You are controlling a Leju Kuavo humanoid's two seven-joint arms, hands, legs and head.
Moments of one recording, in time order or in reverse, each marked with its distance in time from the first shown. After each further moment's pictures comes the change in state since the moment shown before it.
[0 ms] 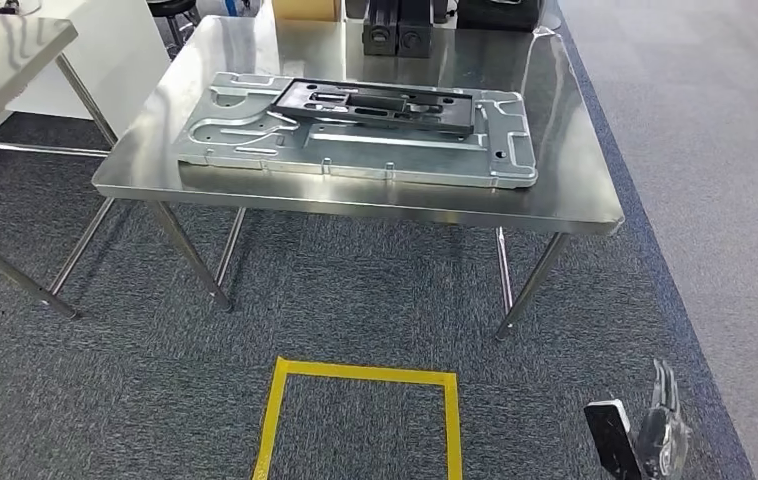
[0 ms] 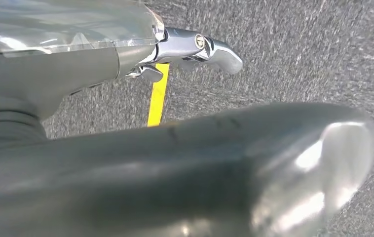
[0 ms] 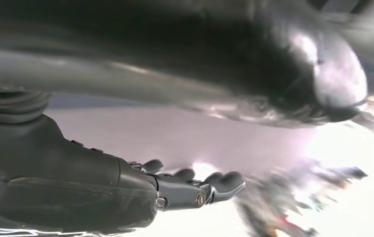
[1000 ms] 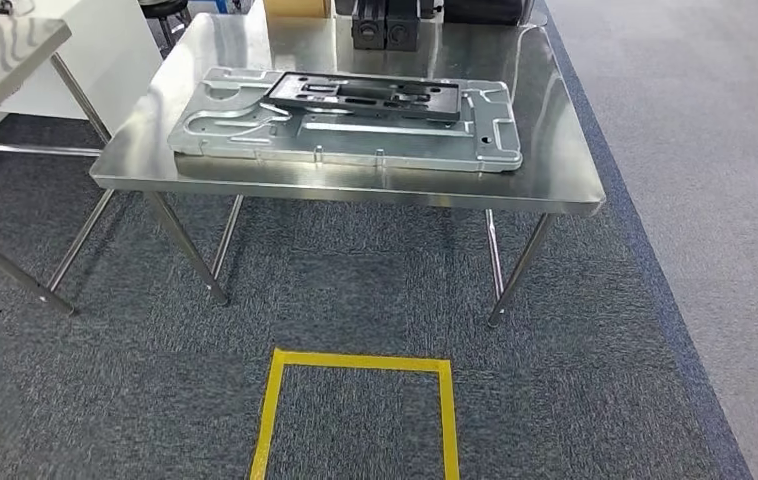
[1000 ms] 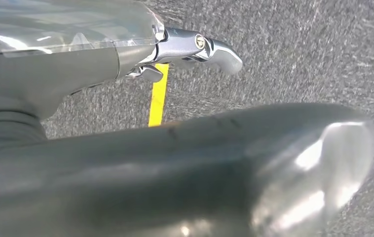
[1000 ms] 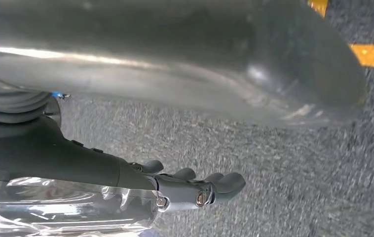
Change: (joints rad) left arm 0.000 0.010 0.006 0.000 0.000 0.008 0.004; right arm -0.103 -0.068 -0.199 0.923 0.184 0.177 0.435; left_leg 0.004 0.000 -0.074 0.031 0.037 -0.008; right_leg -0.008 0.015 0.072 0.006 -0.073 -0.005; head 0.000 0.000
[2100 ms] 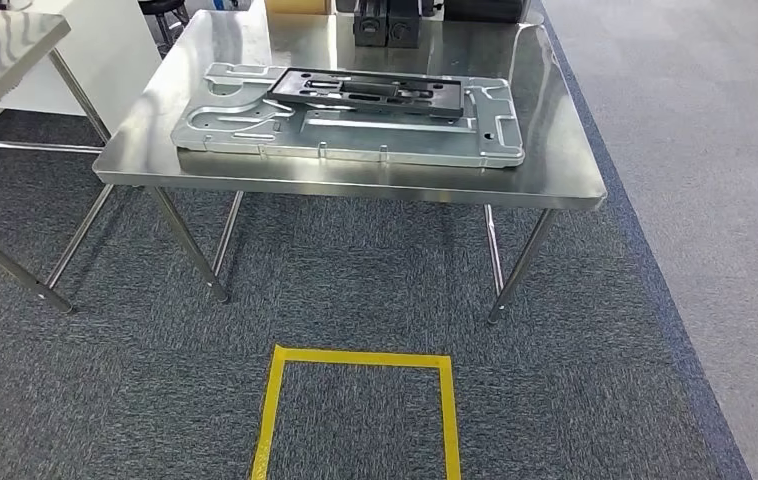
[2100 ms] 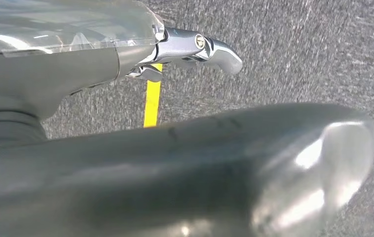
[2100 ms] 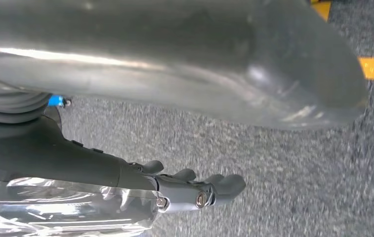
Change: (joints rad) left arm -0.006 0.008 -0.001 0.000 0.000 0.002 0.000; right arm -0.006 0.003 -0.002 0.016 -0.005 0.007 -0.001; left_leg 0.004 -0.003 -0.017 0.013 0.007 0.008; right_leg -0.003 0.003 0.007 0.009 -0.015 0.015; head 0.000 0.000
